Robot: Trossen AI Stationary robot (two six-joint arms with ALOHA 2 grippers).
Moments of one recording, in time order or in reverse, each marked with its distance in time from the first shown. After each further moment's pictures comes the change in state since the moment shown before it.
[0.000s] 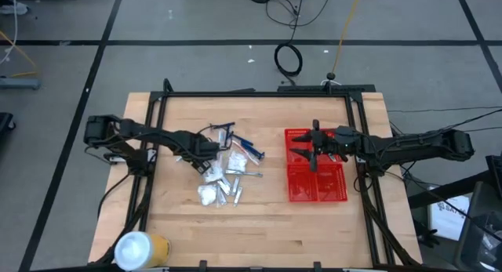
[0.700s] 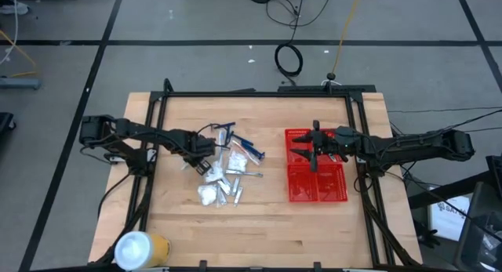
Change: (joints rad) left arm 0.069 -0.020 -0.091 0.195 0.110 0.108; right arm 0.002 0.000 0.000 -0.011 0.002 0.017
